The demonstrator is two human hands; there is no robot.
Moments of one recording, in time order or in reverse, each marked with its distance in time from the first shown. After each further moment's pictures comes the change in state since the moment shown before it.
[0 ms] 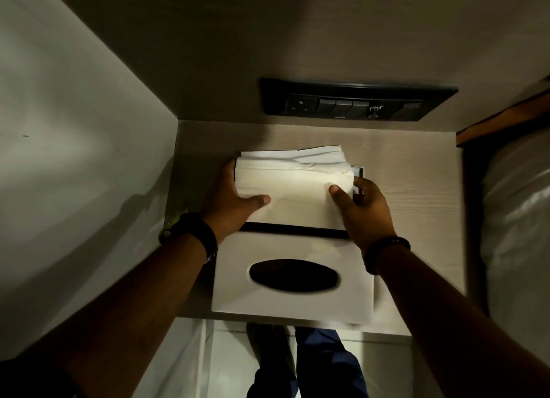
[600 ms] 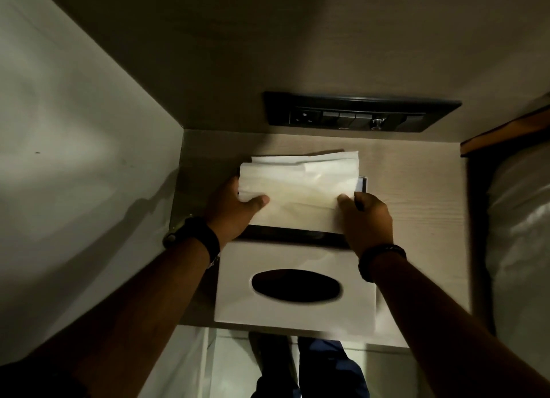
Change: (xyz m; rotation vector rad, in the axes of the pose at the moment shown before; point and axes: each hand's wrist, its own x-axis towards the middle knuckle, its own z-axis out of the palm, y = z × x) left_hand 0.006 0.004 -0.006 0.041 -0.015 -0.048; right_hand 0.010 -0.001 0.006 -0.181 0.053 0.003
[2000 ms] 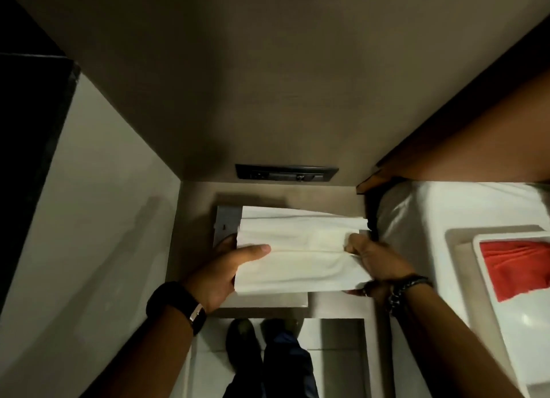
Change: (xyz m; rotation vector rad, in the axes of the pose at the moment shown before) left_hand -0.208 0.125 -0.033 -0.696 -0.468 -0.106; right_hand -0.153 -0.113 -0.200 0.384 -0.207 0.476
